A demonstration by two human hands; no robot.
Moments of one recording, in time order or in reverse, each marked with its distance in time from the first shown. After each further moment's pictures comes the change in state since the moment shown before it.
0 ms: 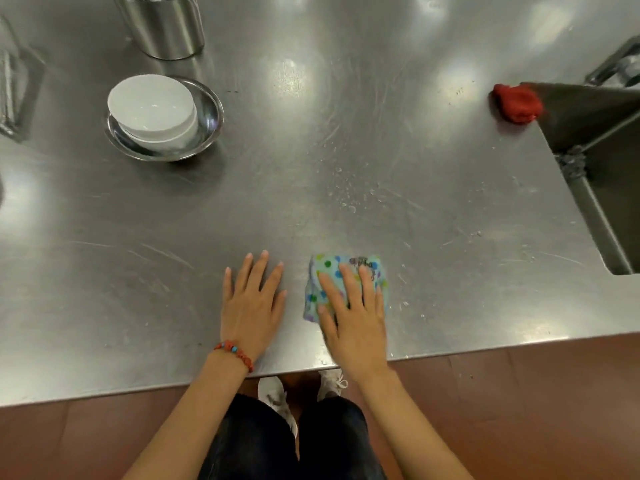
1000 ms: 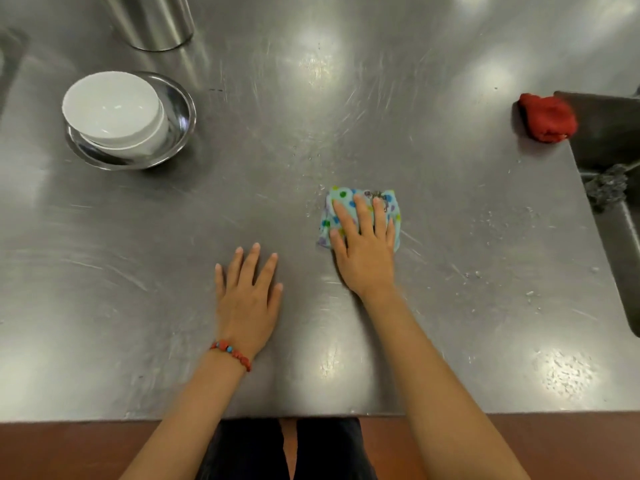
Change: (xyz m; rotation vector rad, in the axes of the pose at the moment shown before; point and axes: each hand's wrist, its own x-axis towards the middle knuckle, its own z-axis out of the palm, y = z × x) left_hand 0.063 0.056 0.009 -0.012 0.072 -0.154; right_hand 0.170 0.075 -0.015 -0.005 -0.005 -0.055
